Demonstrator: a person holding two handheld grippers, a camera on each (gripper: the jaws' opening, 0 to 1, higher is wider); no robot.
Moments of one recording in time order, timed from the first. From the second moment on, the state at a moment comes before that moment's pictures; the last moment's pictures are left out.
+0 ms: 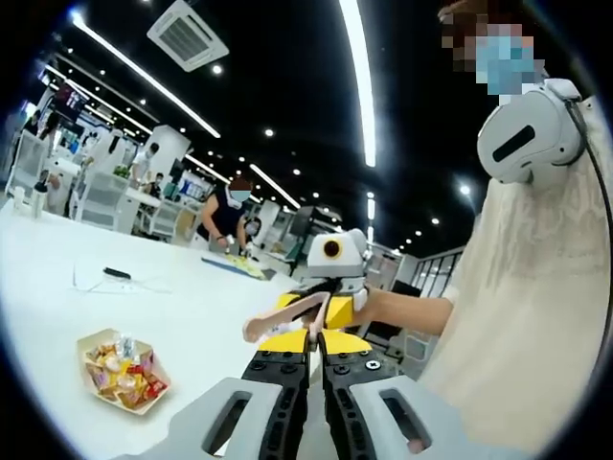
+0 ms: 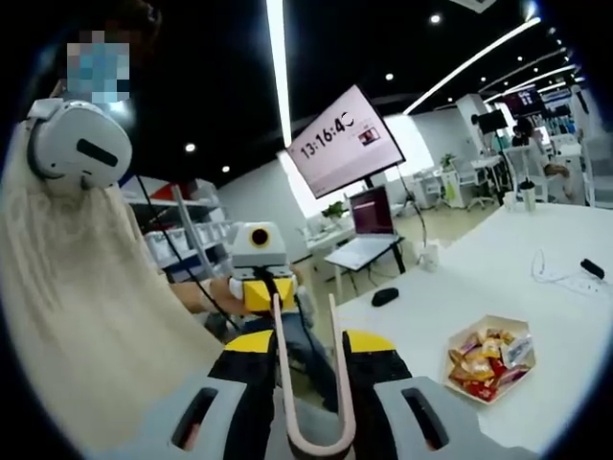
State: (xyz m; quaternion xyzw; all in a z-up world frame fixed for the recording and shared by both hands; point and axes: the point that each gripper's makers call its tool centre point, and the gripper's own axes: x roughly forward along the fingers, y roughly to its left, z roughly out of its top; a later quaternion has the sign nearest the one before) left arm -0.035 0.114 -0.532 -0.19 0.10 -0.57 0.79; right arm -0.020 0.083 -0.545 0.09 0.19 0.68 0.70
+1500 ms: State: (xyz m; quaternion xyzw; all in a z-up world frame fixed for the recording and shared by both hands) left arm -0.044 0.137 -0.586 -0.15 0.18 -0.55 0.80; right arm -0.033 0.058 -0.628 0.00 0.33 0.66 0.68
